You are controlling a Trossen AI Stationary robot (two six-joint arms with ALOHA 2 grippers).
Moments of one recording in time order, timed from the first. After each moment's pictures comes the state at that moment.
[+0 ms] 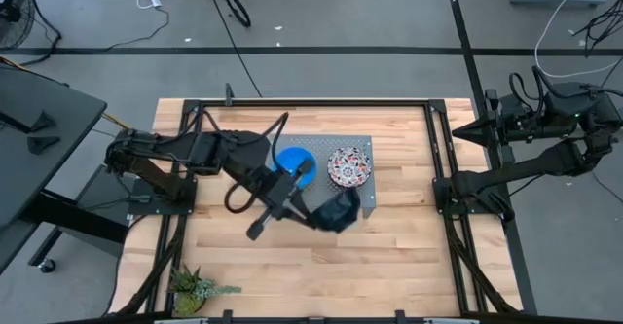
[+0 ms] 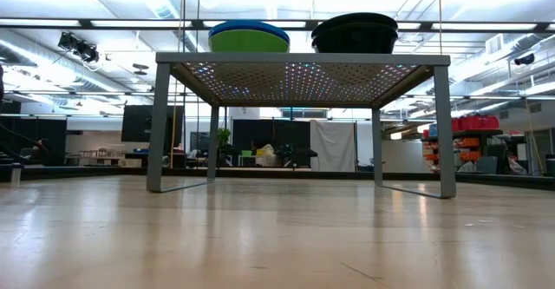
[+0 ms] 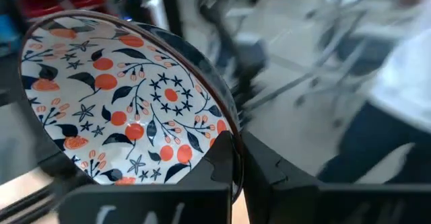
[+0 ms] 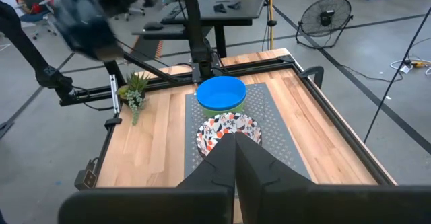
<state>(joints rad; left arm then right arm) -0.22 1.57 1.82 -0.48 0.36 0.20 0.08 0.71 1.56 -1.19 0.10 0.17</state>
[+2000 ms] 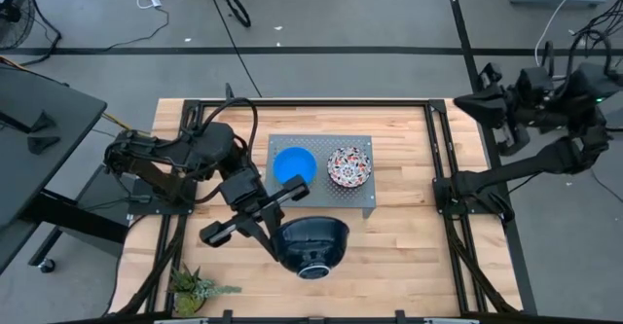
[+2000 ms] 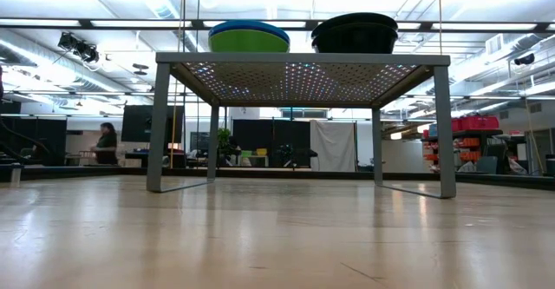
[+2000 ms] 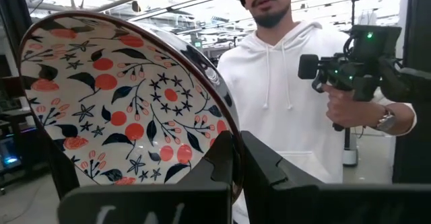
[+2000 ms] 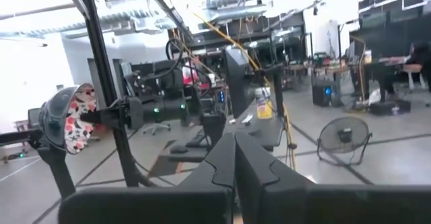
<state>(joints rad) -0.27 1.57 1.82 0.06 0.76 -0.05 0.08 0.79 1.56 -0.60 0.09 0.13</state>
